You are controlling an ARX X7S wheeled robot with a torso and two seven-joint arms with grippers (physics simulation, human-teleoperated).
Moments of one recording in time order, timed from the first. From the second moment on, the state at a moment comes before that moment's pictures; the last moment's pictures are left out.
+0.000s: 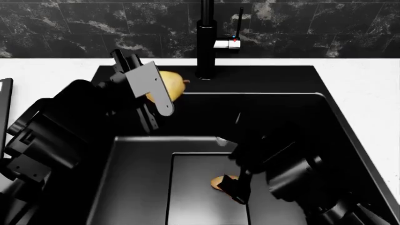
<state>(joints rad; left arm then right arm) -1.17 -0.55 0.84 -0.07 -0.05 -0.61 0.60 0.95 0.32 -0.75 0.01 -0.30 1.21 -1.28</state>
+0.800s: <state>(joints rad) -1.18 -0.56 0.82 -0.08 -0.05 -0.59 0.58 0.98 0.21 -0.86 0.61 -0.26 0.88 -1.15</state>
